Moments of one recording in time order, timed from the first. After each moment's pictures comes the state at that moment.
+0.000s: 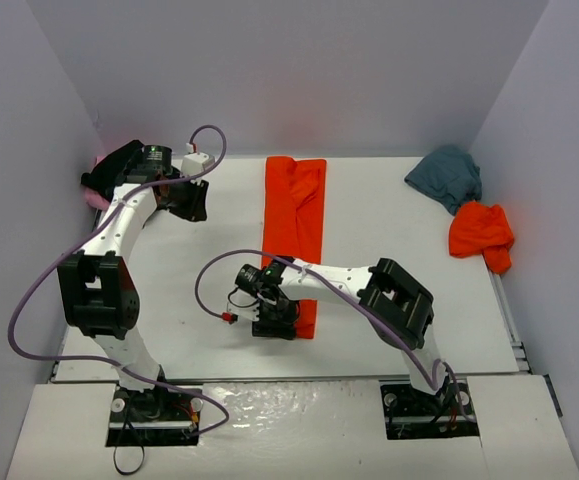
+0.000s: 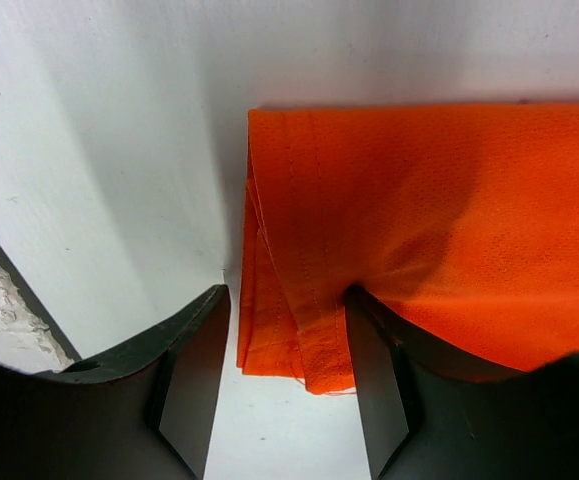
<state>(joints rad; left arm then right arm) -0.07 1.77 1.58 -0.80 0.44 0.34 1.07 2.01 1.42 -0.92 -0.11 -0.50</state>
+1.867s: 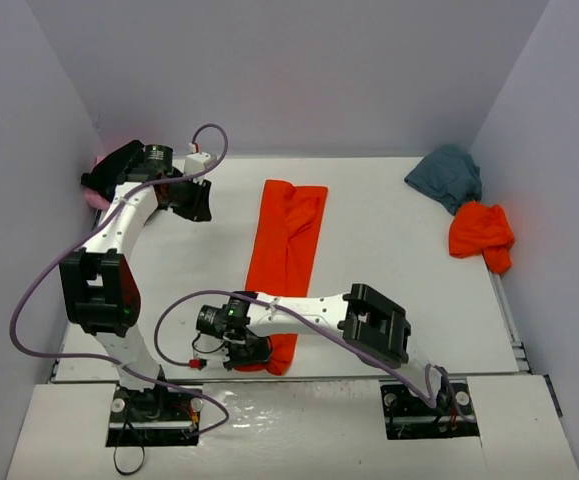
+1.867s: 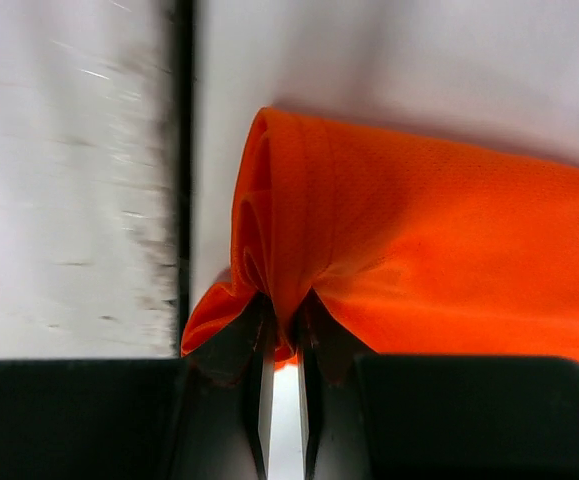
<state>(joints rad) -0.07 1.79 1.60 -0.81 0.52 0.35 1.32 2.12 1.66 -1.05 -0.14 -0.46</state>
